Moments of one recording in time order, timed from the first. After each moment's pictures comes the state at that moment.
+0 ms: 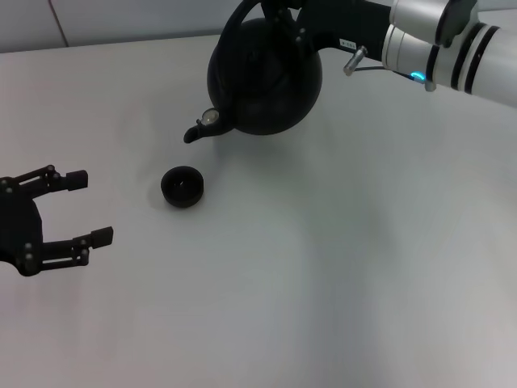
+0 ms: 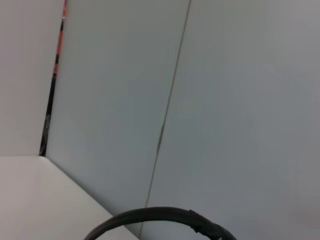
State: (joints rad) left arm -0.33 -1.92 1.00 0.70 1.66 1.61 -1.10; right arm 0.65 2.08 -1.17 -0.61 -1.31 -0.88 0.94
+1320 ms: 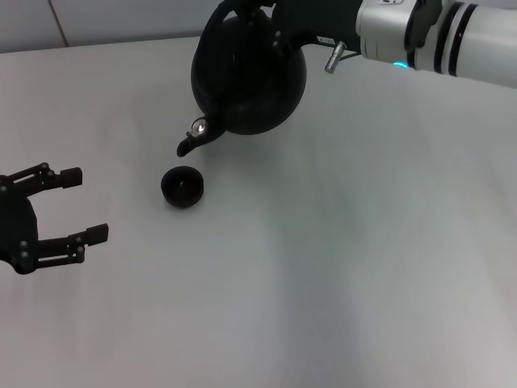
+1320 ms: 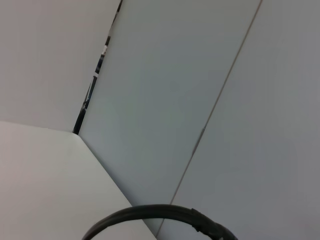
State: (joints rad) left arm -0.32 -1.92 0.99 0.70 1.66 1.61 -1.10; right arm 0.67 2.08 -1.24 -0.72 -1.43 -0.86 0.94
